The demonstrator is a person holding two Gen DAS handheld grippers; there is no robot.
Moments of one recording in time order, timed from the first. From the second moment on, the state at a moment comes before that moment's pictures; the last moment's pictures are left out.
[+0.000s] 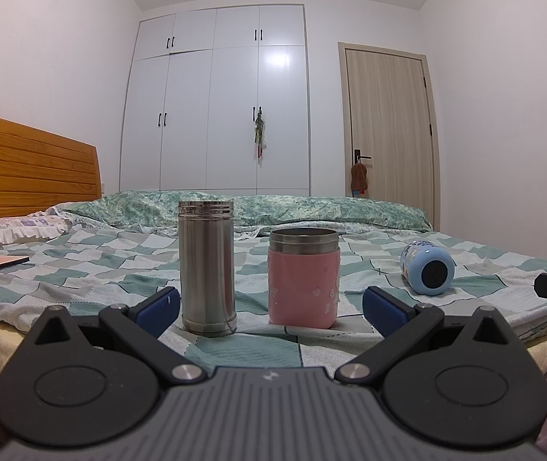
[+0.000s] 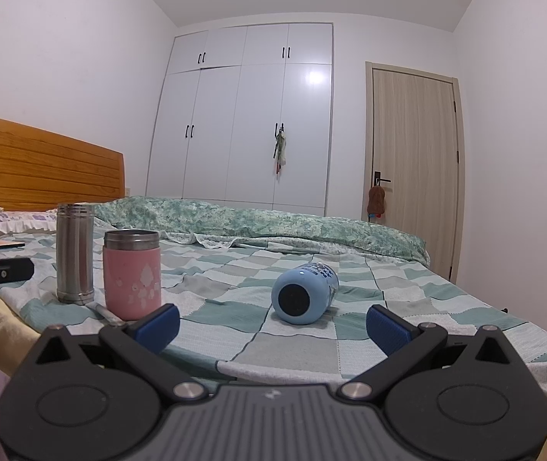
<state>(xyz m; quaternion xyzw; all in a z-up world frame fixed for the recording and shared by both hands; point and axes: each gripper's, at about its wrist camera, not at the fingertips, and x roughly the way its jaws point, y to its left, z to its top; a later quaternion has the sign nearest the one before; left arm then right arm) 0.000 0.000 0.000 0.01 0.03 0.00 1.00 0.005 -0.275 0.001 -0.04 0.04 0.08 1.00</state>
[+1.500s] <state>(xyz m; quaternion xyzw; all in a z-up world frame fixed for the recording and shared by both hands) 0.009 -0.006 0.006 0.01 0.07 -0.03 1.00 0.012 -0.280 0.004 -0.04 0.07 0.09 0.99</state>
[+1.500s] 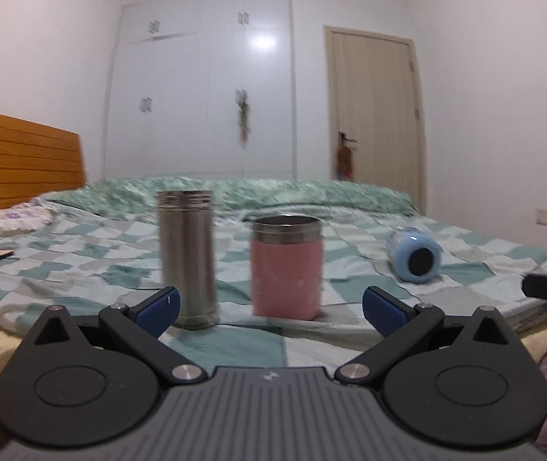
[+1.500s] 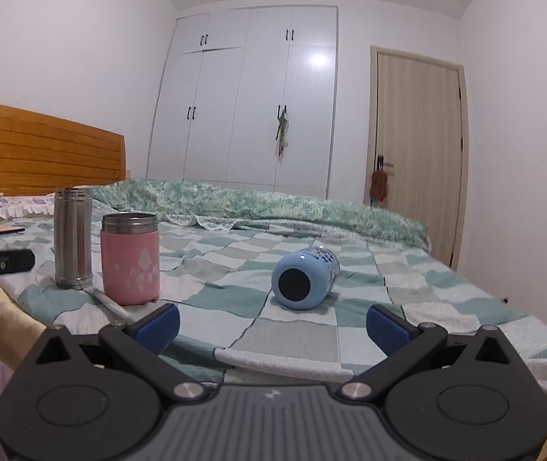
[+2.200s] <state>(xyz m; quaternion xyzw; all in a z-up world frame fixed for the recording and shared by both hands) 0.175 -0.125 0.038 0.11 0.14 -0.27 0.95 0.129 -0.363 0.055 -0.01 0.14 0.00 0.99</state>
